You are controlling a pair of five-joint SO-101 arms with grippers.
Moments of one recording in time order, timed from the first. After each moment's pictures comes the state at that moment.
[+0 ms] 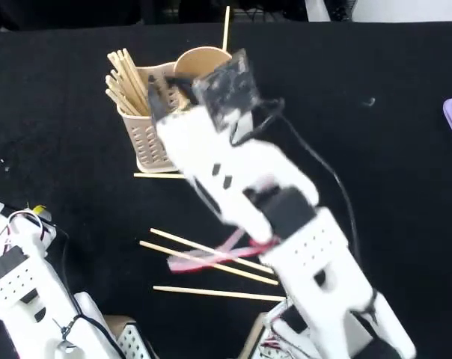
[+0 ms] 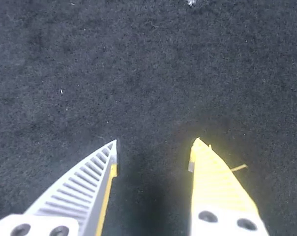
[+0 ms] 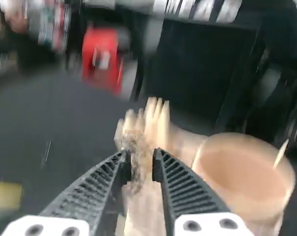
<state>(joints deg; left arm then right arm) -46.2 -56.3 74.7 41.0 14.3 -37.1 -41.0 27.7 43.3 3.9</state>
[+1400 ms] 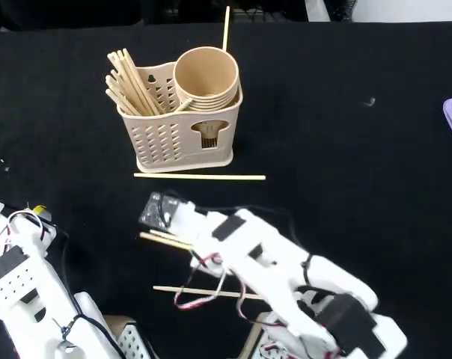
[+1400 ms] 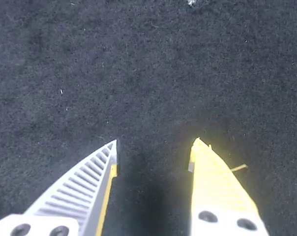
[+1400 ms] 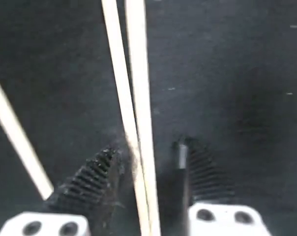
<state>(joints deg) -46.2 -56.3 74.7 41.0 14.3 -41.1 -16.1 60.6 43.6 27.8</state>
